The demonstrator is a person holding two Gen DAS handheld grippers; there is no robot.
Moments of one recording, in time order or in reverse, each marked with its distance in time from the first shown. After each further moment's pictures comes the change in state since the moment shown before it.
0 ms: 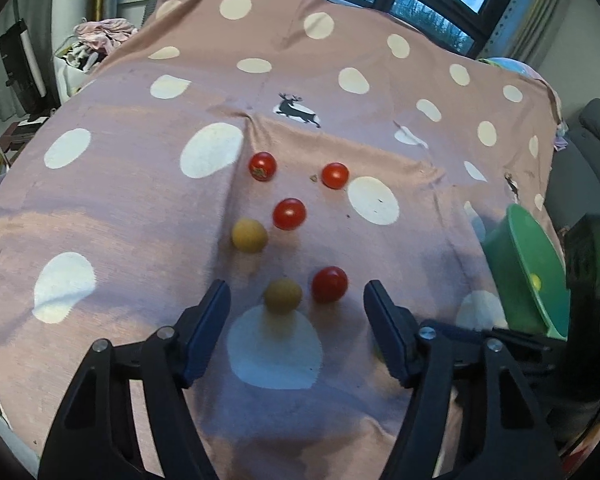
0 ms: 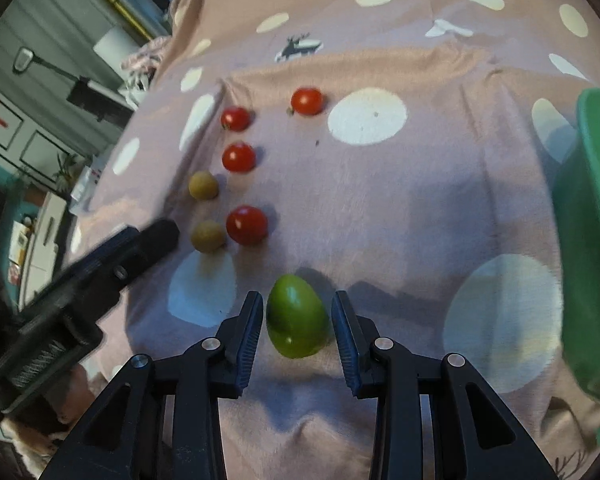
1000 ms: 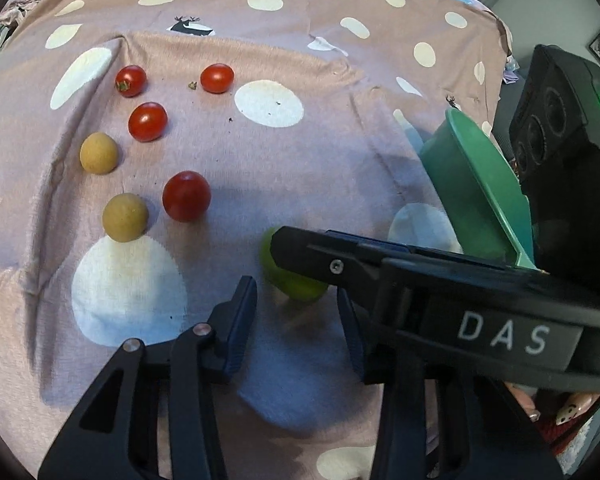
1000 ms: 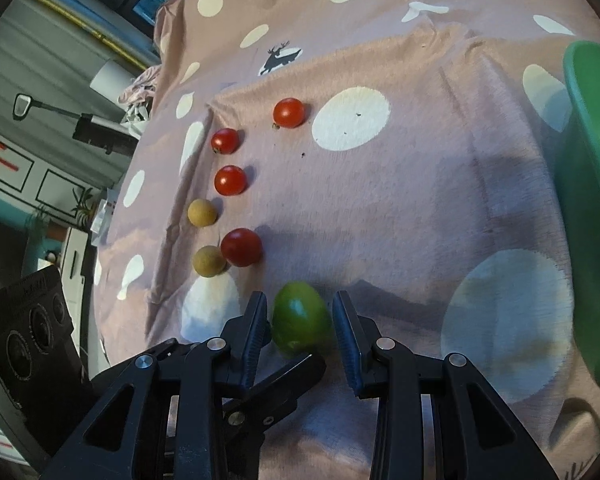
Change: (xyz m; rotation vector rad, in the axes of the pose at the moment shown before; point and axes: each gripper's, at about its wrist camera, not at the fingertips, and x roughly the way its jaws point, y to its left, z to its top) left arm 0.044 -0.053 -0.034 0.098 0.226 -0.212; right arm 0.008 -0.021 0.004 0.117 0.001 0.094
